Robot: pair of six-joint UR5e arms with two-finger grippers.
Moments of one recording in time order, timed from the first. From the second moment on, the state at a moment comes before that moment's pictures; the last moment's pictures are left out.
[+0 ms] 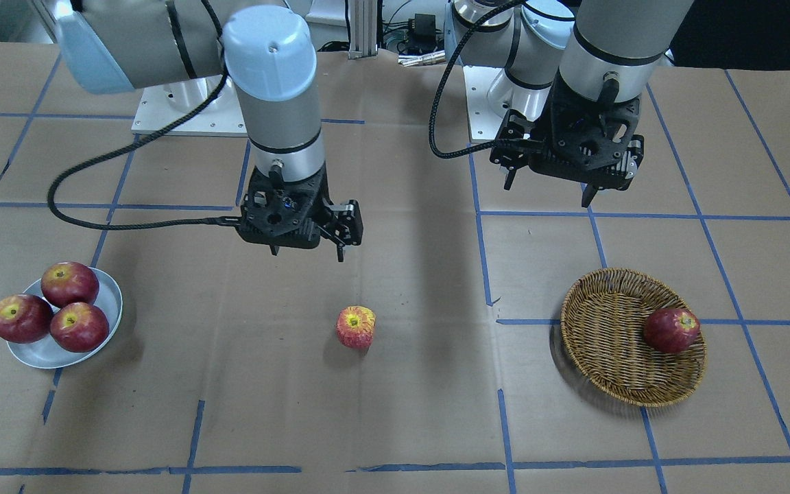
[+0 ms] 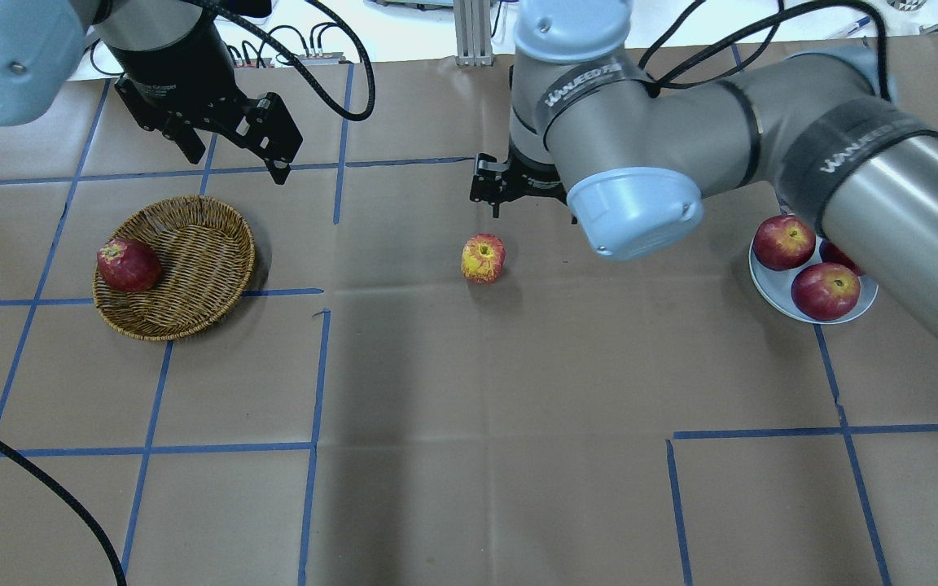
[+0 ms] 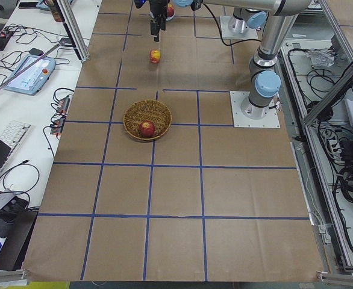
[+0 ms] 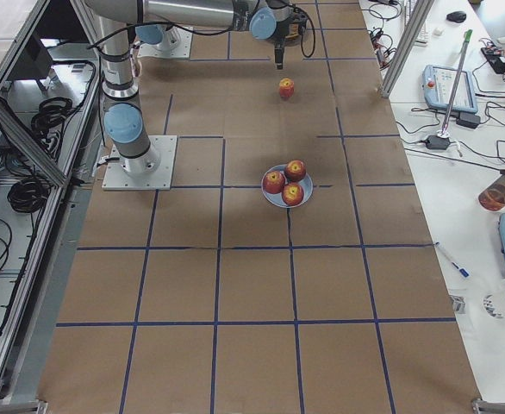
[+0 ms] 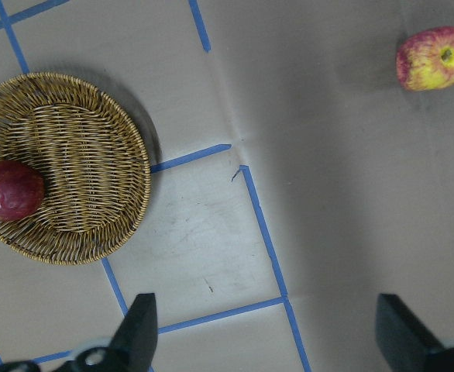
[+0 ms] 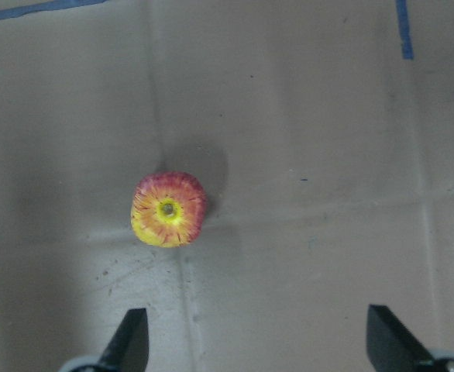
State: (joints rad) left arm -1.62 -1.67 -1.42 -1.62 1.62 0.24; right arm 1.90 -1.31 1.64 -2.04 -1.60 0.47
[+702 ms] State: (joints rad) left arm -1.62 -1.66 -1.47 -1.59 1.62 0.24; right arm 1.98 -1.05 1.64 -2.32 -1.66 0.53
